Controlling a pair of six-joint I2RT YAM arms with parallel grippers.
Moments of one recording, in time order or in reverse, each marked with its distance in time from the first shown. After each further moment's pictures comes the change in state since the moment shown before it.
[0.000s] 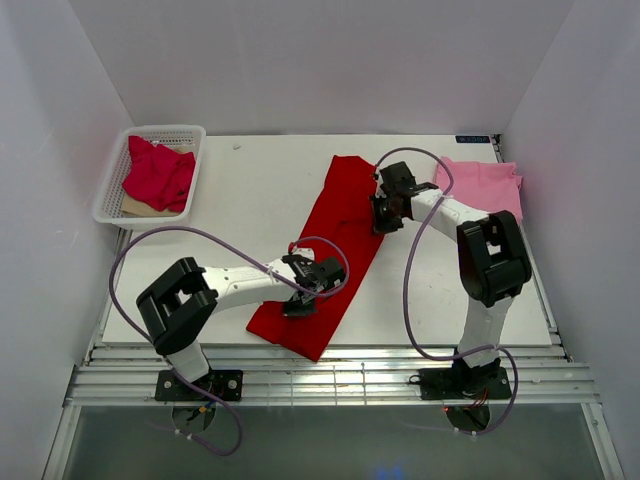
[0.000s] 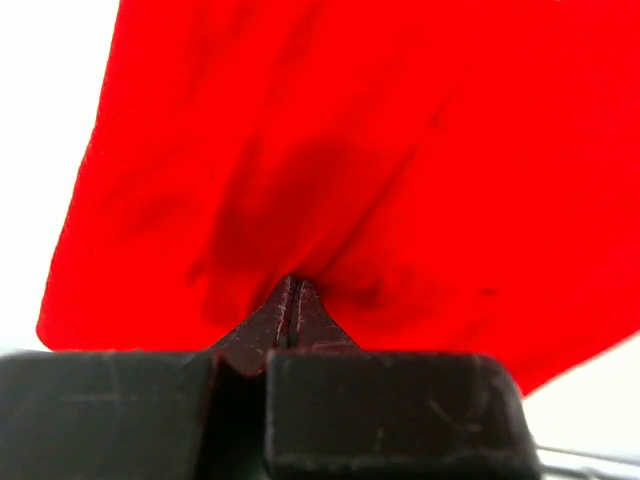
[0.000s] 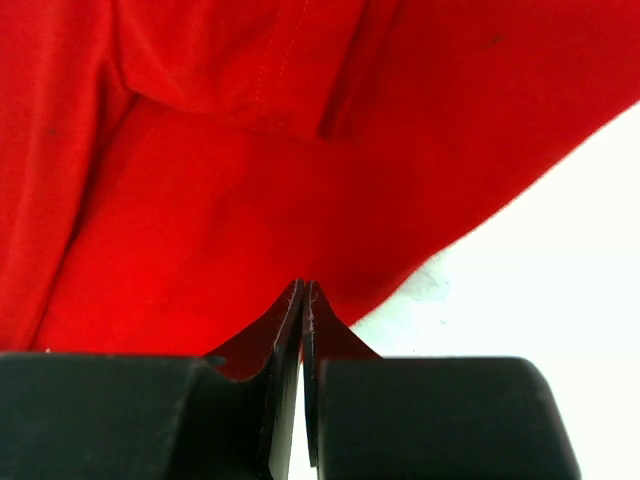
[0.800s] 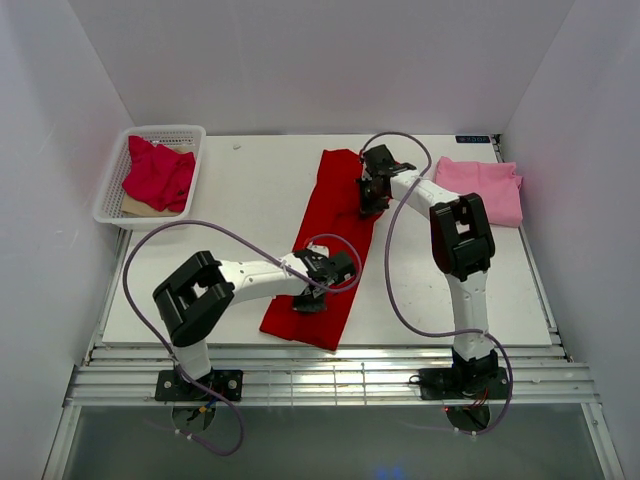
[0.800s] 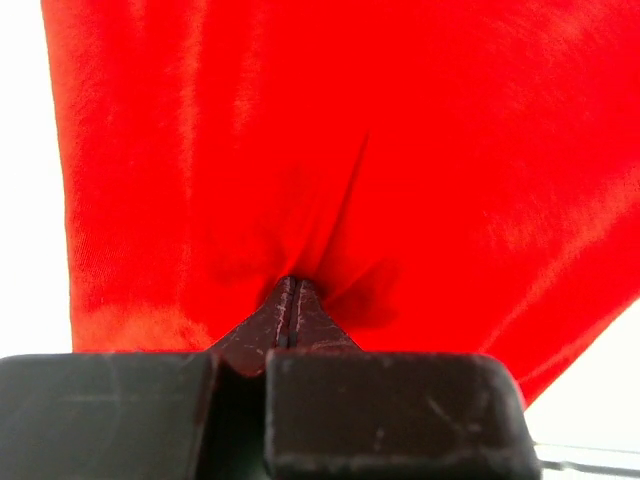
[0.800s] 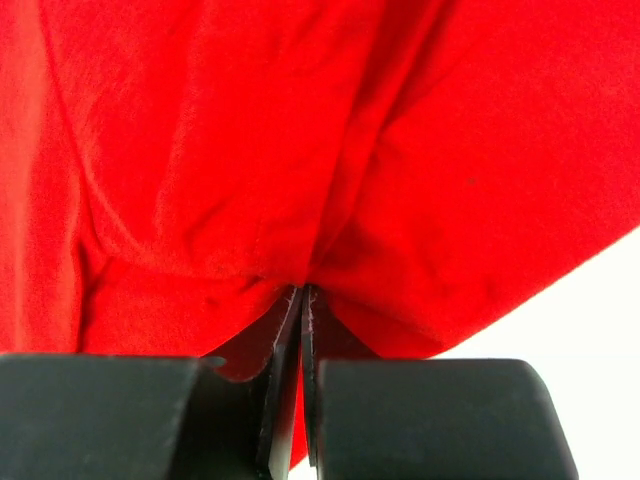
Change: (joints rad) left arm 0.002 0.109 0.072 0.031 0.047 0.116; right arm 0.014 0.316 0.381 -0.093 0.072 0.006
